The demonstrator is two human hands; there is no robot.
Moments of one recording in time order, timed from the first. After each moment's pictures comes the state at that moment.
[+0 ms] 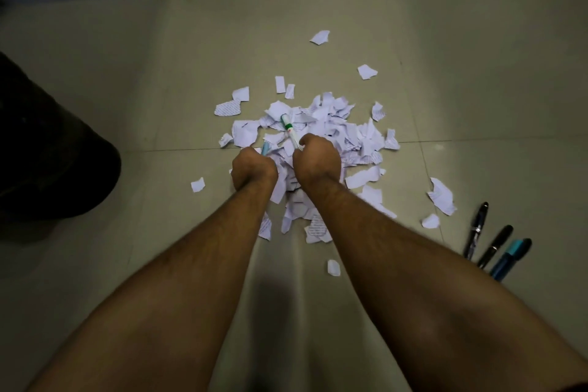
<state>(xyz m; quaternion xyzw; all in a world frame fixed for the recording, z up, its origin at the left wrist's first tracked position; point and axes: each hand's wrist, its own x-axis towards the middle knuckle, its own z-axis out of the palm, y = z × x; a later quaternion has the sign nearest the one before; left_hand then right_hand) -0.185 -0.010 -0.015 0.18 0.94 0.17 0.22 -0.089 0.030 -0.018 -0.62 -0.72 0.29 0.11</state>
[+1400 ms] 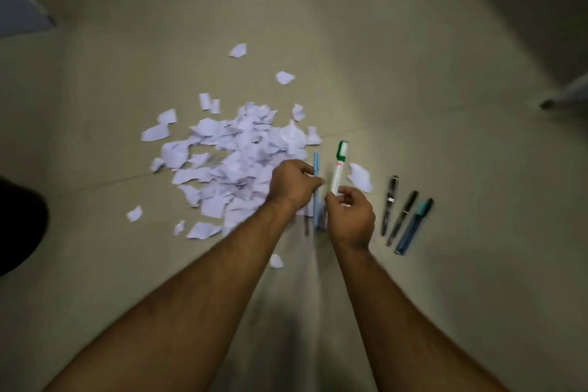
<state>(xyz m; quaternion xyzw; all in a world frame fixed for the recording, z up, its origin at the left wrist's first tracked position) -0.008 0.002 0.025 0.40 0.77 0.24 0.44 0.096 -0.043 0.002 -0.79 -0.35 0.36 0.35</state>
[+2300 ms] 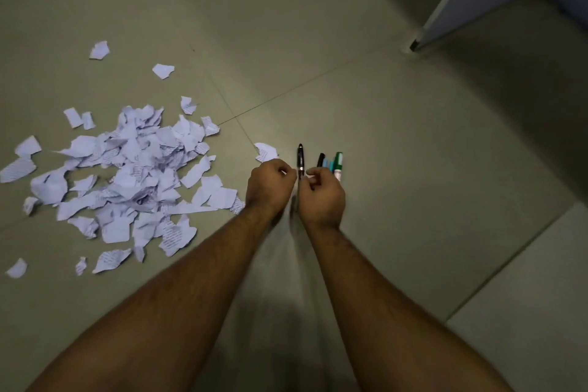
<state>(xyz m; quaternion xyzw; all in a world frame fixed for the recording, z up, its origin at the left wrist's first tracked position) 0.112 -0.016 -0.006 0.57 0.70 0.20 0.38 0.195 -0.060 -0.009 -0.82 -0.35 0.24 0.37</state>
